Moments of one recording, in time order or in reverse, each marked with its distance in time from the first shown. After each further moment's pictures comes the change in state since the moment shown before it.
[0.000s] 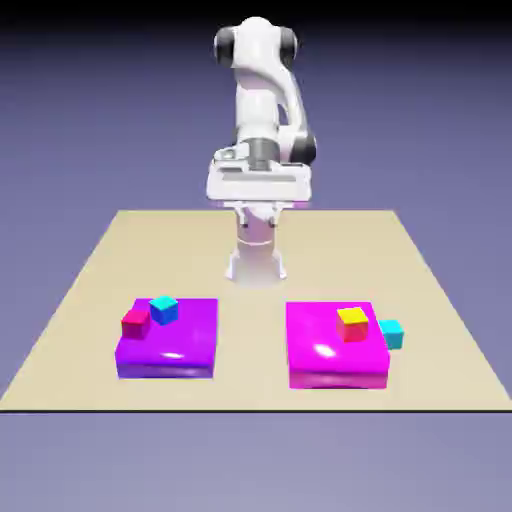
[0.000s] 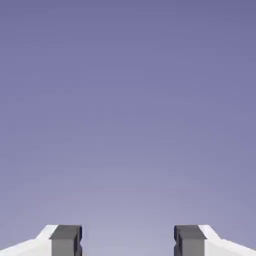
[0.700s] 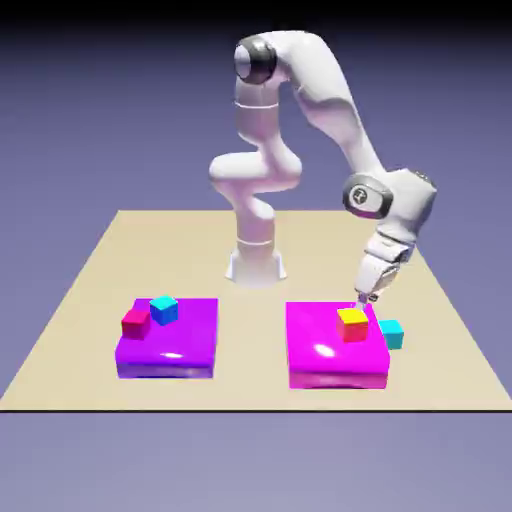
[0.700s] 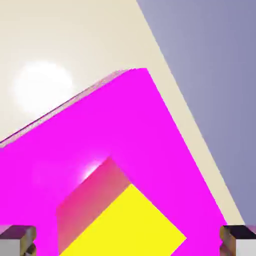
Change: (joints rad) arm 0.155 0.757 0.484 0.496 -0.574 -0.837 0.043
